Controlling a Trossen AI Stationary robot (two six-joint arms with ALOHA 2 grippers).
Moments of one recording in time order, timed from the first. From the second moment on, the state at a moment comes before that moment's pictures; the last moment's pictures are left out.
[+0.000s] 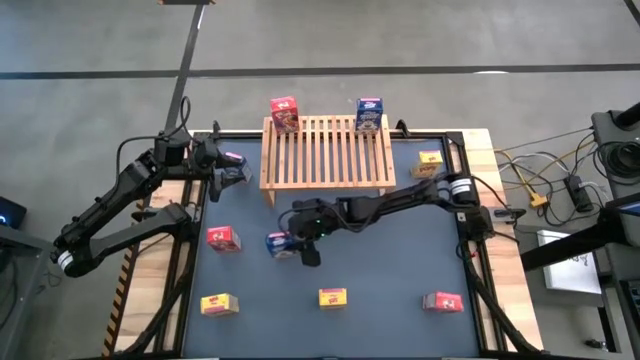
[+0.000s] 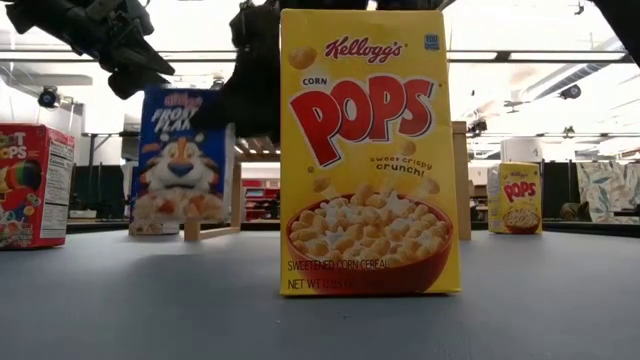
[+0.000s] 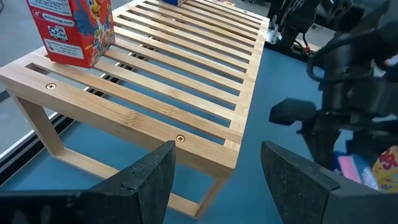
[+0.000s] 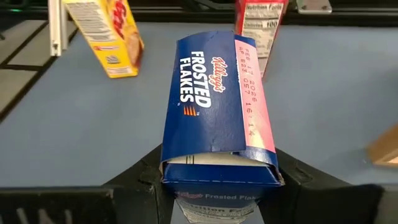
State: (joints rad) left arm 0.80 0.58 0.70 -0.64 0.48 0.07; right arm 0.05 2.05 1.47 0.06 -0.21 -0.01
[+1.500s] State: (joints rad) left arm 0.80 0.58 0.70 -0.55 0.48 0.07; right arm -0.49 1.05 0.99 -0.21 -0.31 -0.35
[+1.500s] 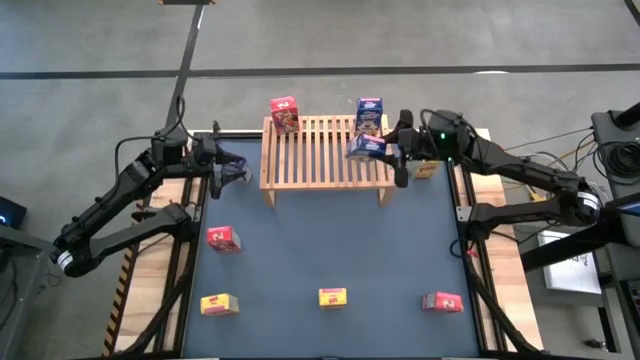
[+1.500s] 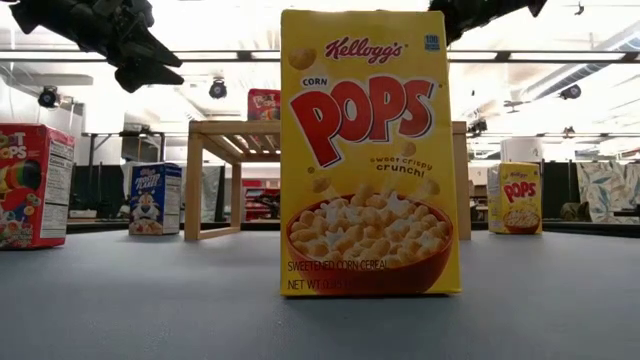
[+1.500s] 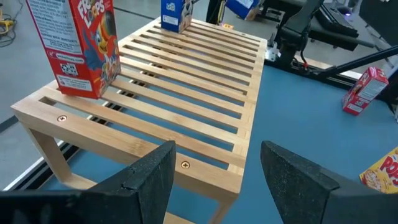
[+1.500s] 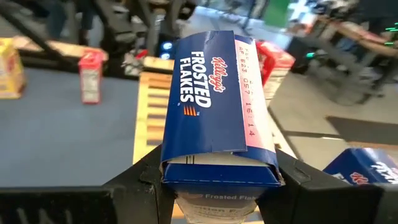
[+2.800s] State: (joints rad) left arm 0.80 0.58 0.70 -0.55 0.48 0.07; right arm -0.80 1.28 1.14 -0.50 -0.63 -0.52
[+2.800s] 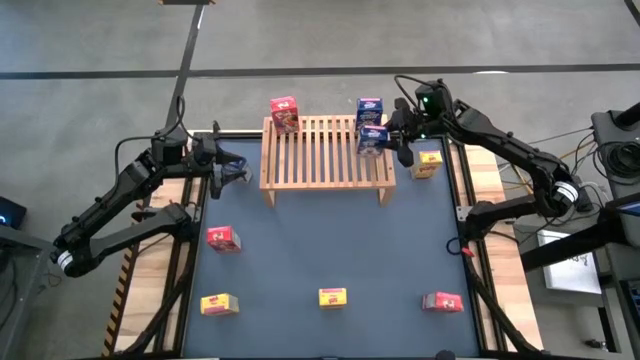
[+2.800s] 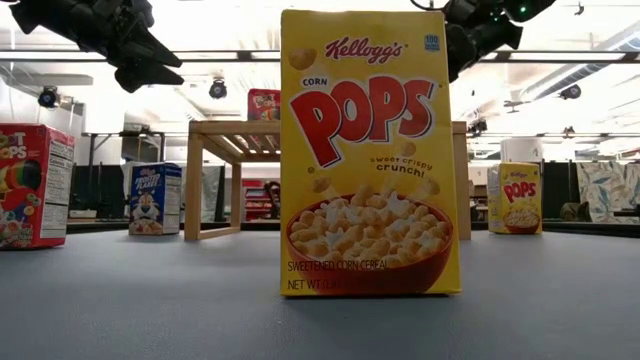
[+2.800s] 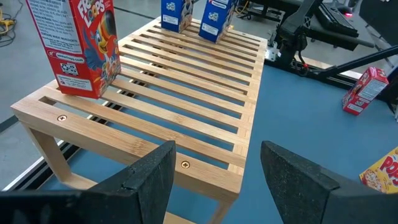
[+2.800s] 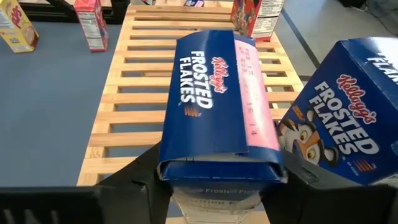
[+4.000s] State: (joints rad) left arm 0.80 0.58 0.70 -0.55 0.45 0.09; right arm -0.80 1.01 1.14 -0.60 -0.49 -0.39
